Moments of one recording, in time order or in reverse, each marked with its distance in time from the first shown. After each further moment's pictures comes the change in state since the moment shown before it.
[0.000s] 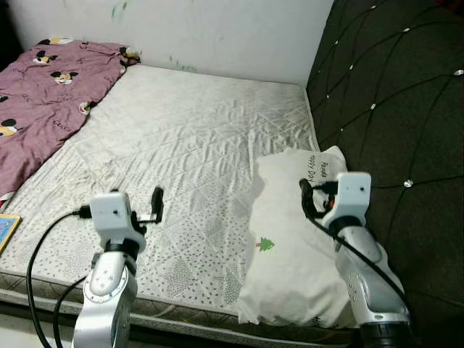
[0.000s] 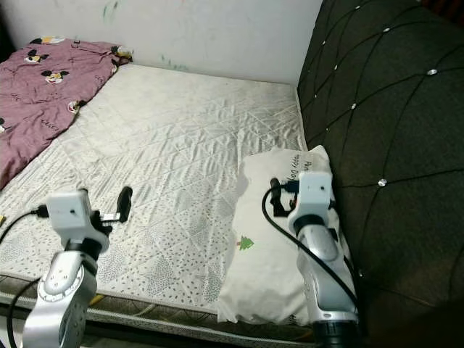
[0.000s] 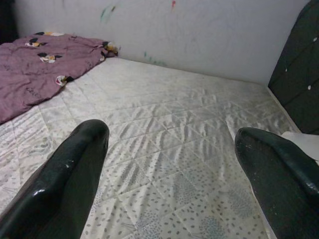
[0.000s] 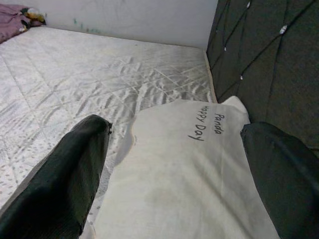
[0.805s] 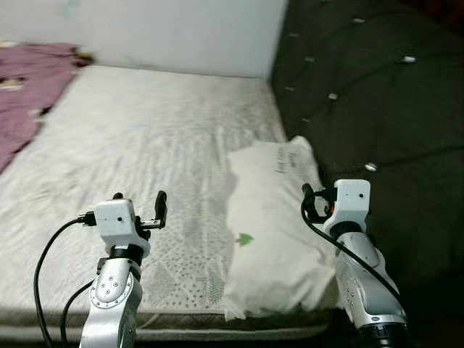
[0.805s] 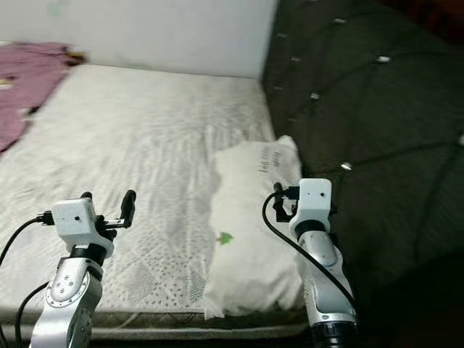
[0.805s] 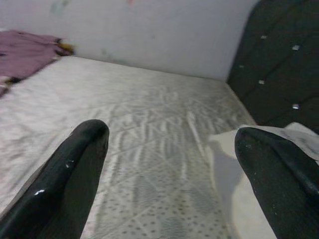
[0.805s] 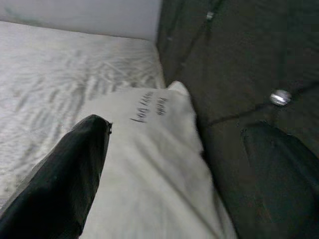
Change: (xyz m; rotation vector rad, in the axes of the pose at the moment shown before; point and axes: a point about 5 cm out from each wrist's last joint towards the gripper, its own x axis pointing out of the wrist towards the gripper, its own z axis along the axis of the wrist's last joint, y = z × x) left arm -0.002 -0.004 -0.006 -0.017 -0.029 -0.002; right arm 0.001 -0.005 -0.013 -0.026 -0.004 -0.038
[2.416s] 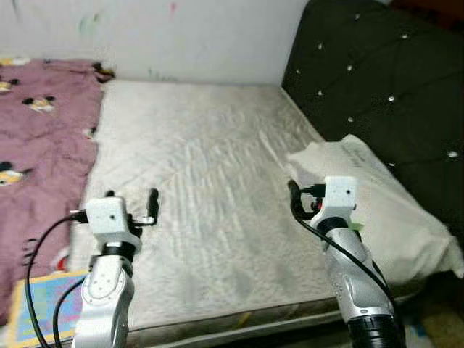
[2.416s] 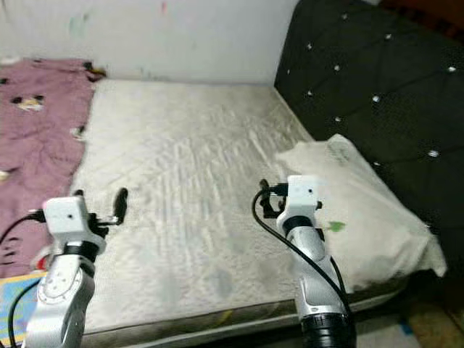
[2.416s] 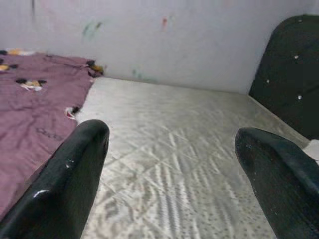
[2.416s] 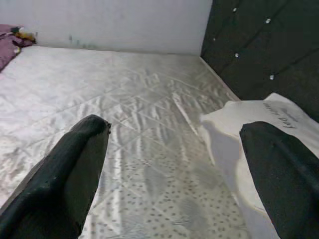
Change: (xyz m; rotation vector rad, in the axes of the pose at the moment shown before) left arm 0.005 0.009 0.001 0.023 -0.022 0.016; right arm 0.008 0.020 0.005 0.051 -0.025 0.090
